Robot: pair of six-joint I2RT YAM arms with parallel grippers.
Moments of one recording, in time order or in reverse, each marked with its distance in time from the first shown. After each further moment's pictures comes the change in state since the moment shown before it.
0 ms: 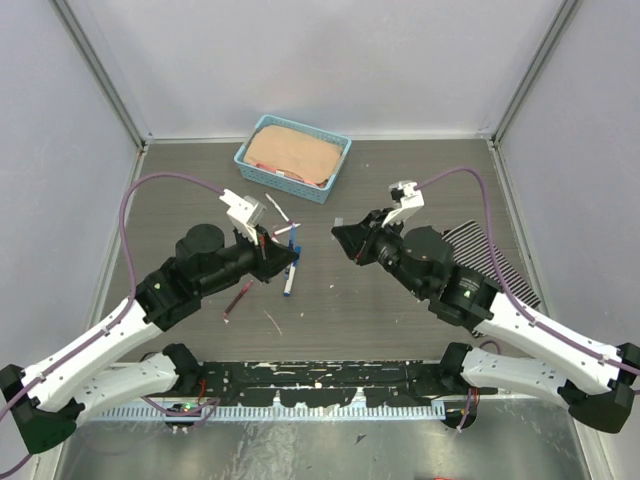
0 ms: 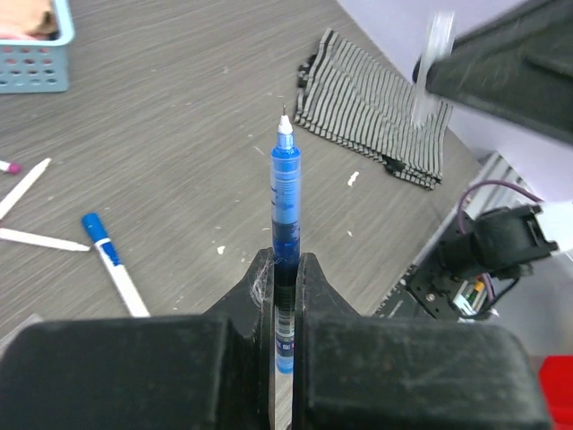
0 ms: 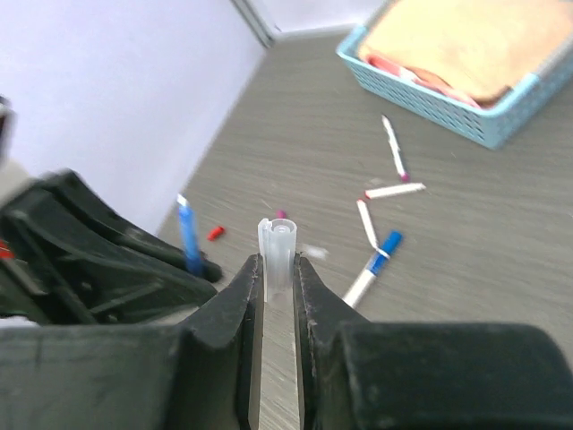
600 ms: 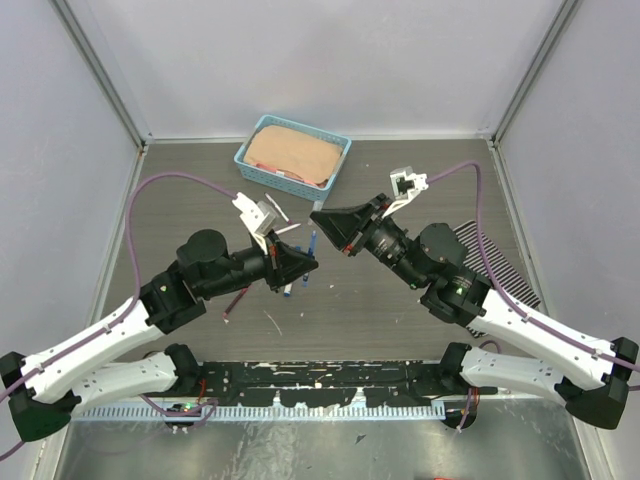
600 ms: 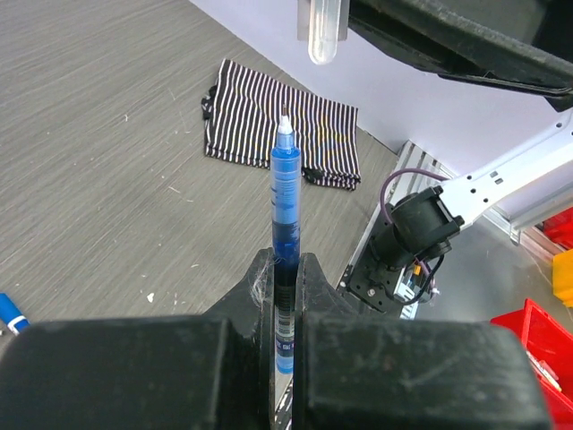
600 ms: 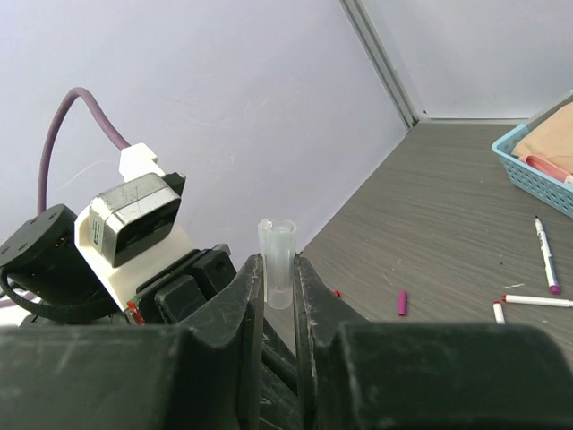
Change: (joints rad) left arm -0.134 0.005 -0.003 0.161 0.088 0.021; right arm 0.000 0.015 -0.006 0.396 -0.208 -0.001
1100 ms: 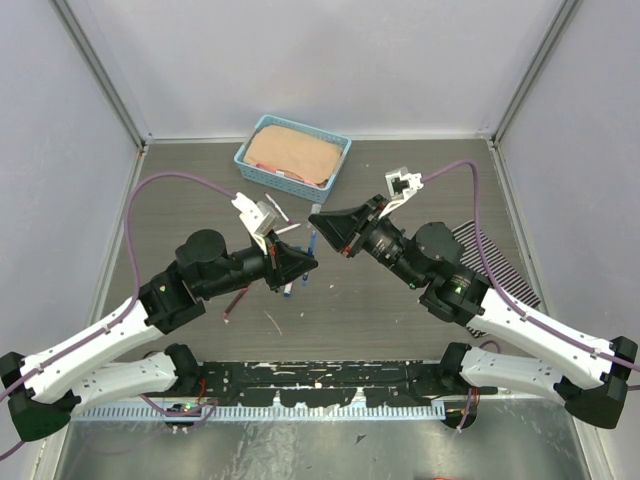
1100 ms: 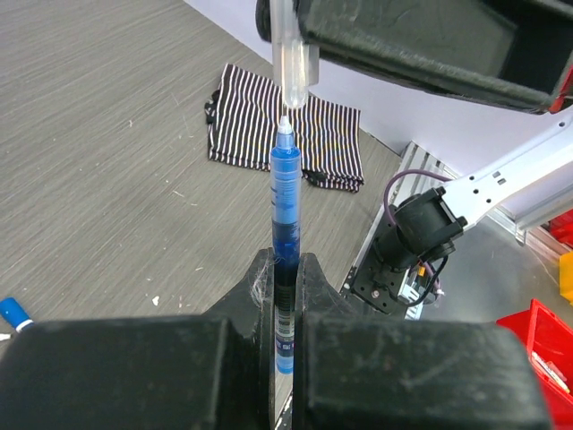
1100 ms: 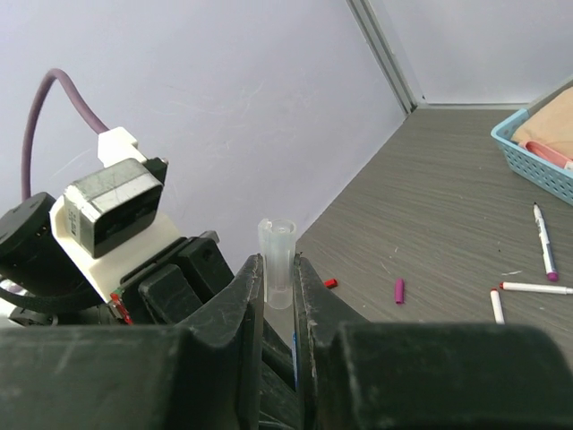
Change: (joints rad) left arm -0.005 -0.001 0.004 -0.001 -0.003 0.018; right arm 0.000 0.009 0.005 -0.020 -0.021 0.004
